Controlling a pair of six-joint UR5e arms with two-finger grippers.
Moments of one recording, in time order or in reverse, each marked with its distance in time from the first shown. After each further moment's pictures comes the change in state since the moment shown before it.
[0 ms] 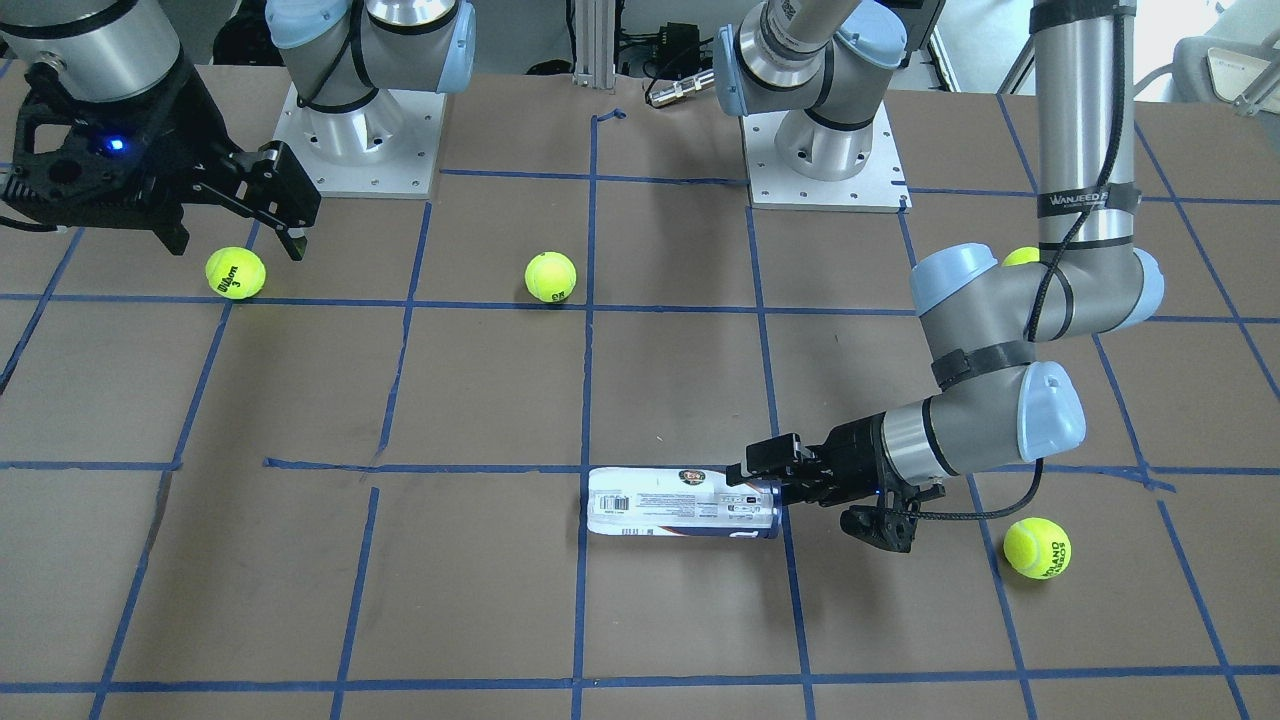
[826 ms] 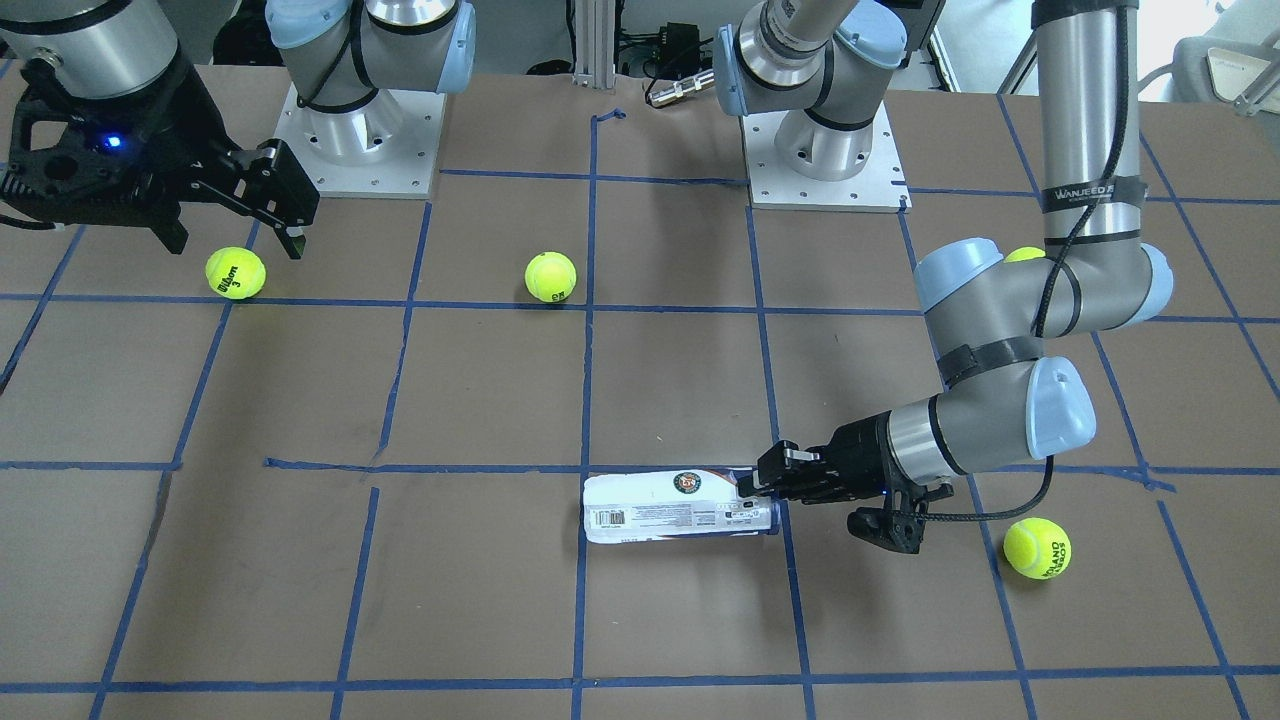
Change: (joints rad) left arm -0.001 0.015 0.026 -0.013 0.008 -0.041; right arm -0.001 -0.004 0.000 -0.001 0.002 0.002
